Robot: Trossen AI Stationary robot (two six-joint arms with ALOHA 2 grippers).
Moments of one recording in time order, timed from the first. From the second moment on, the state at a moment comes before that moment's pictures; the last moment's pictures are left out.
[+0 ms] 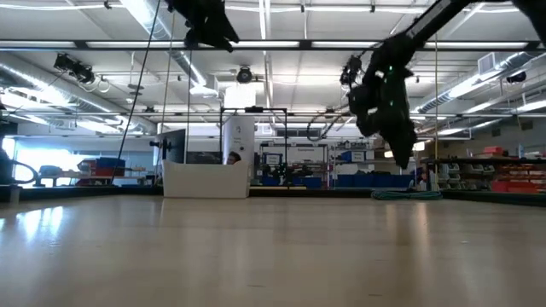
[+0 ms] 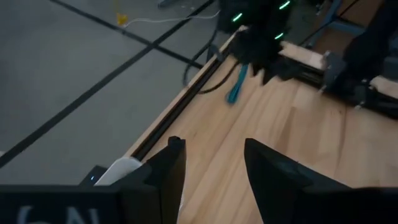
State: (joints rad) left arm 0.56 1.32 1.41 -0.60 0.05 -0.04; right arm -0.87 1.76 1.34 -1.20 -0.11 -0.23
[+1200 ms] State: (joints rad) left arm 0.59 1.49 1.40 -0.38 0.05 -0.06; right arm -0.91 1.64 1.27 -0.57 -0.53 -0.17
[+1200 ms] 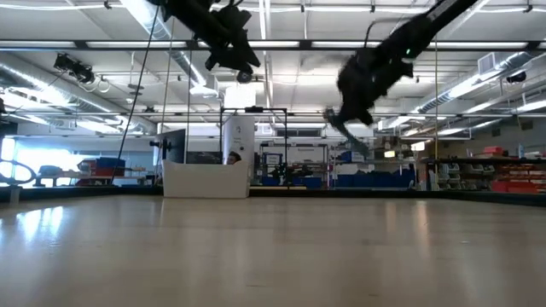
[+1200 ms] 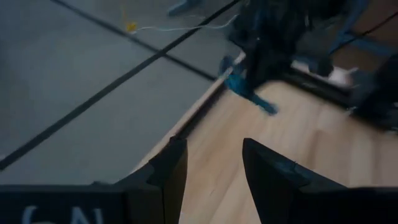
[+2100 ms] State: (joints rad) left arm 0.48 1.50 1.25 0.11 0.27 -0.17; right arm -0.69 1.52 1.27 0.54 -0.75 0.53
